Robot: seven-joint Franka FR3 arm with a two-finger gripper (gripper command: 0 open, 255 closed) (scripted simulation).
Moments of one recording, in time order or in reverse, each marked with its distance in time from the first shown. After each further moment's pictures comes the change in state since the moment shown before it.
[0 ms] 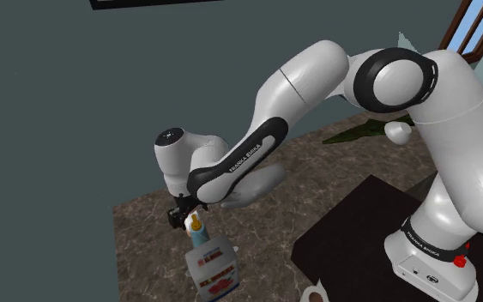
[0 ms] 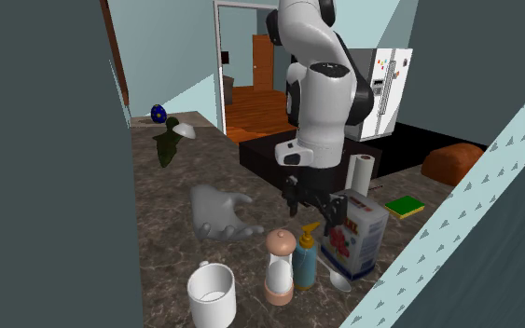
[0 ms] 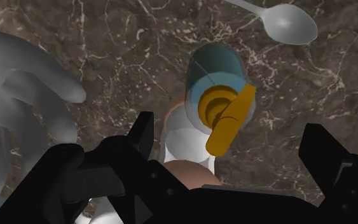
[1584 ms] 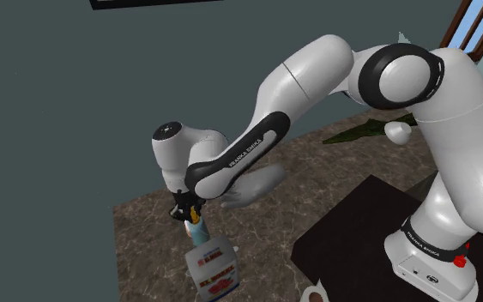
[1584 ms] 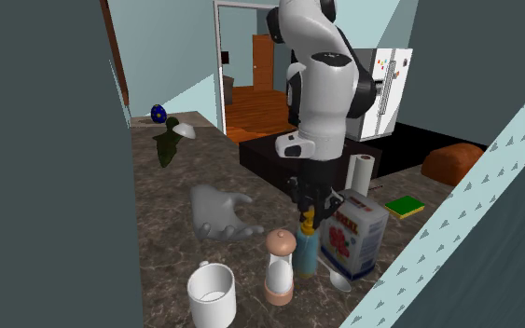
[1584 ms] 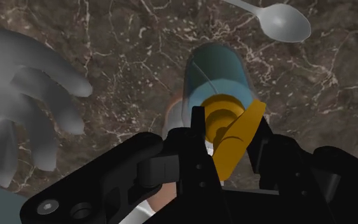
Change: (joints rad) arm -0.006 -0.026 0.011 0.003 0.012 -0.027 -0.006
